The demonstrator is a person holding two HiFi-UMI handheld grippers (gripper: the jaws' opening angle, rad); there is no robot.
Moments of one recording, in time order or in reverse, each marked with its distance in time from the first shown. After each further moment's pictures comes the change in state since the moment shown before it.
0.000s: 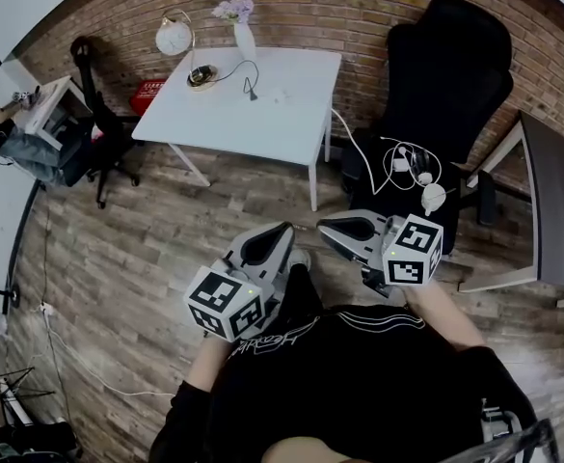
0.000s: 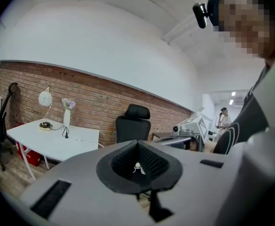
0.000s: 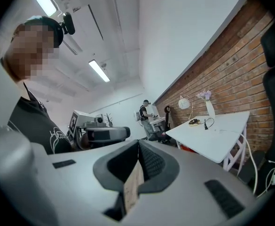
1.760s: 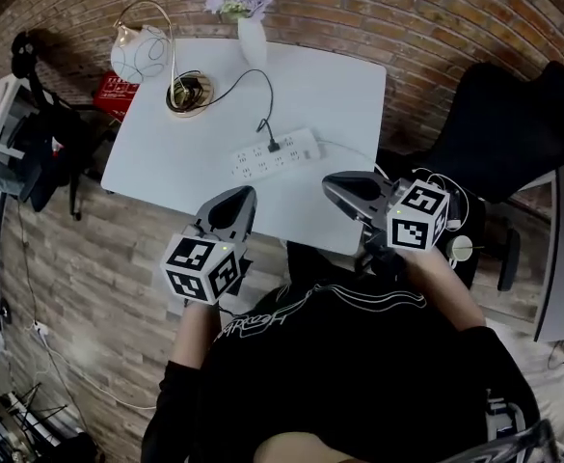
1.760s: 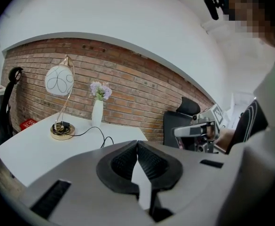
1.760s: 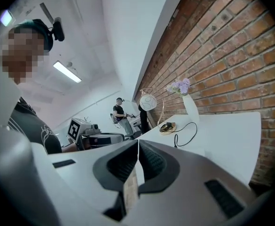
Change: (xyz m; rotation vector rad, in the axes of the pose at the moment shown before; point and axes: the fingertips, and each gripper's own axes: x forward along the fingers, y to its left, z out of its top) left arm 0.194 0.442 0.047 -0.108 0.146 0.150; right arm 0.224 -0.385 0.101 0.160 0.067 -0.144
